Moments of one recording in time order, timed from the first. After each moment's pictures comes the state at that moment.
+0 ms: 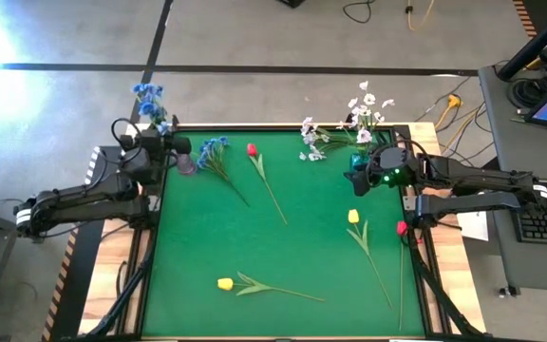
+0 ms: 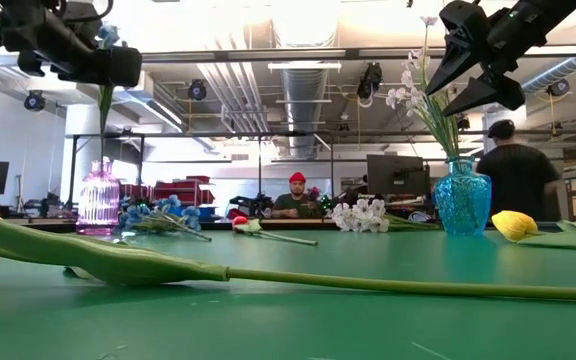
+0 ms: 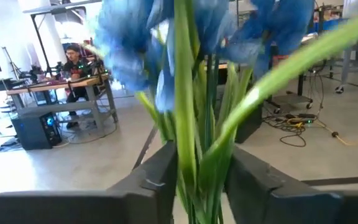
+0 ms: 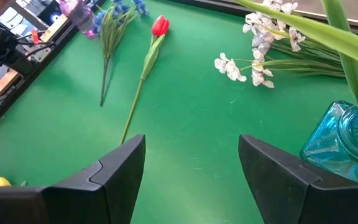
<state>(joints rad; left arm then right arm) 0.33 0.57 0.39 0.27 -1.26 0.18 -0.21 0.80 0.73 -0.59 0.21 0.69</state>
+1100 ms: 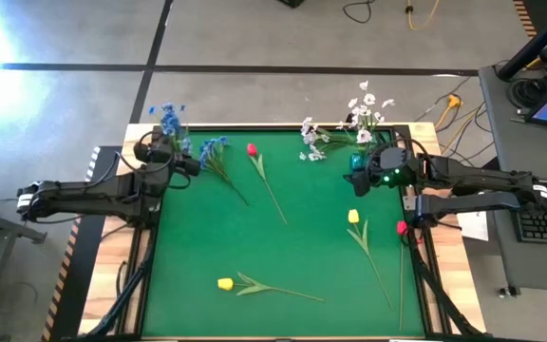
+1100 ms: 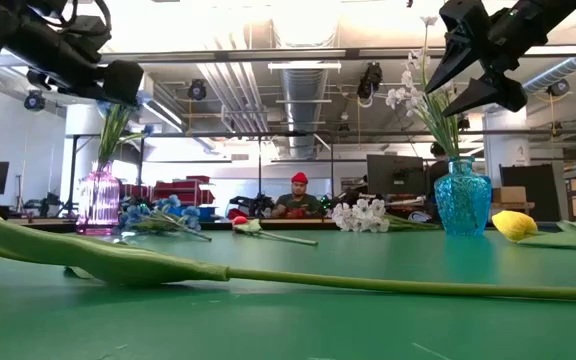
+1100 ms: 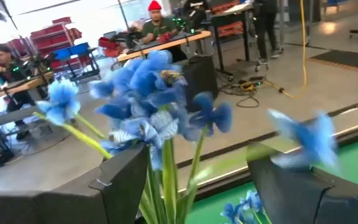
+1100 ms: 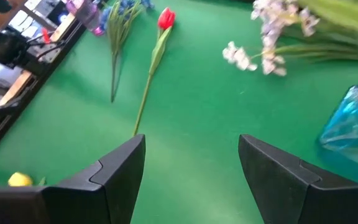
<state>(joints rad) 0.11 0.58 0.40 -0.12 -1.24 -0.07 -0.21 0.81 0.73 -0.59 0.15 0.75</state>
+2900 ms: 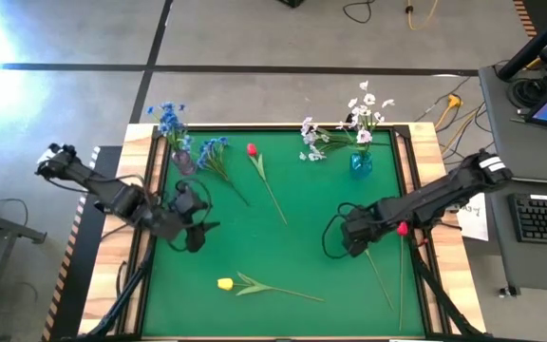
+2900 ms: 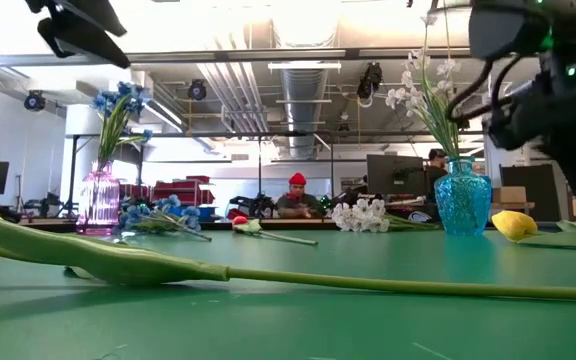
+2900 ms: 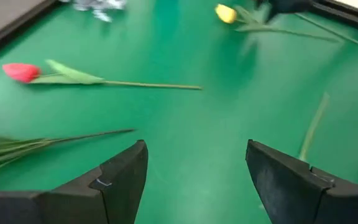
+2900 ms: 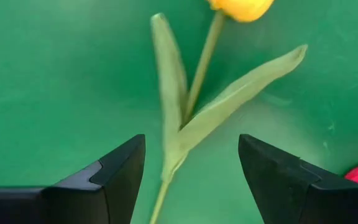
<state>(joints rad) -0.53 0.97 0.89 -0.77 -0.58 -0.76 0.30 1.41 0.74 -0.90 -0.08 1.26</state>
